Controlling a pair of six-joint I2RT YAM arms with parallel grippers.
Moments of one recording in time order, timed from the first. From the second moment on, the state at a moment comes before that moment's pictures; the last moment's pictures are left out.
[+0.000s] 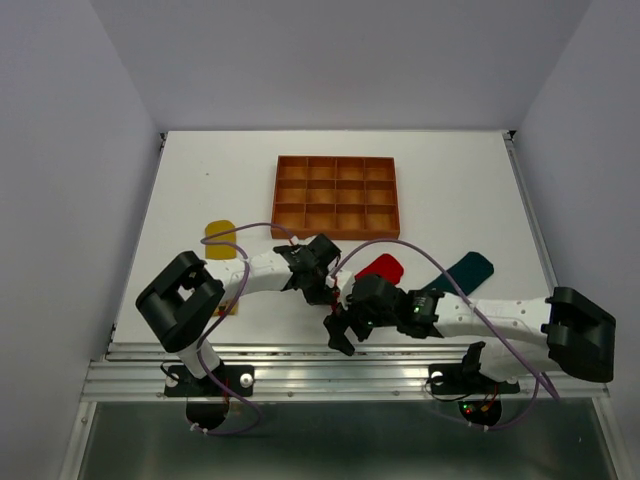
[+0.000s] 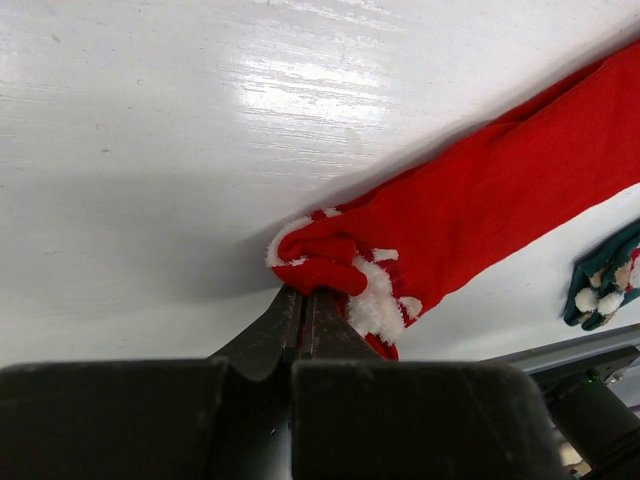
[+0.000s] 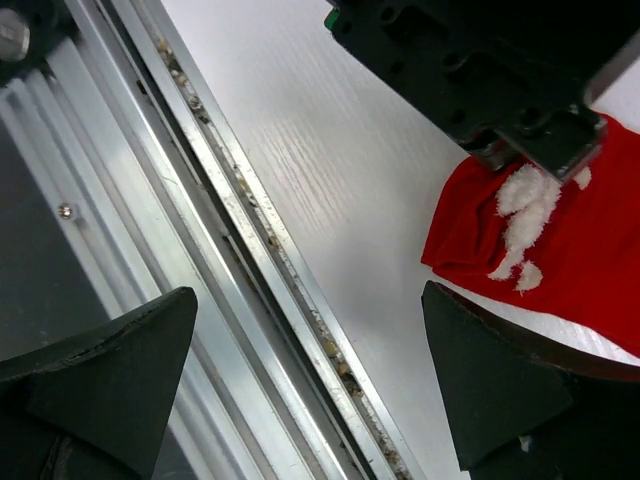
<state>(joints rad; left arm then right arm) -0.88 1.63 0.89 -0.41 0.01 -1.15 1.14 1.26 0.63 -0.10 -0.14 0.29</state>
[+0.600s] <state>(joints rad) -0.88 1.63 0.88 -0.42 0.04 -1.16 1.26 1.43 0.74 -0.13 0.15 0.17</state>
